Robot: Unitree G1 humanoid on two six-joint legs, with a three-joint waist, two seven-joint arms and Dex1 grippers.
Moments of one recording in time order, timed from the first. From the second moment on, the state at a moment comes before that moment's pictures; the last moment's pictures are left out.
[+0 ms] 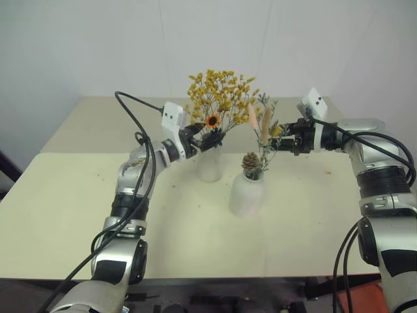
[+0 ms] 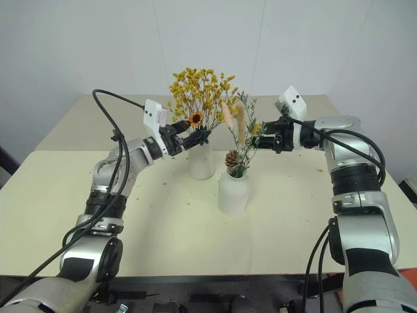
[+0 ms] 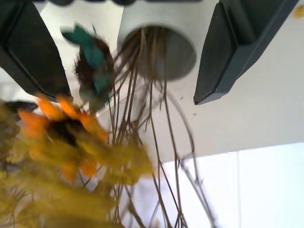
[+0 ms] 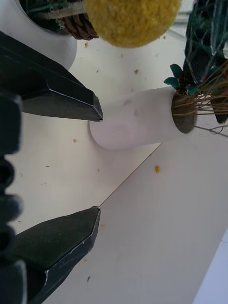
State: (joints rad) left arm -0.92 0.28 0.08 0.34 -0.36 0.50 -0.73; right arm -1.13 -0.67 0.06 0.61 0.18 0.49 1.20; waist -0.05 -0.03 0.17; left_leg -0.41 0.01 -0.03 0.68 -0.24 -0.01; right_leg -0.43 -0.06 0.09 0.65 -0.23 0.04
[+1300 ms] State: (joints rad) left arm -0.49 0.75 0.18 -0.22 -0.59 0.54 -1.07; right arm -0.41 -0.91 -0.38 -0.28 0.48 0.81 0.99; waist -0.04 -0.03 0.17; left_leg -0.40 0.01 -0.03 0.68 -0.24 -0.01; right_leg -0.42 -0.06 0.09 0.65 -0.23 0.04
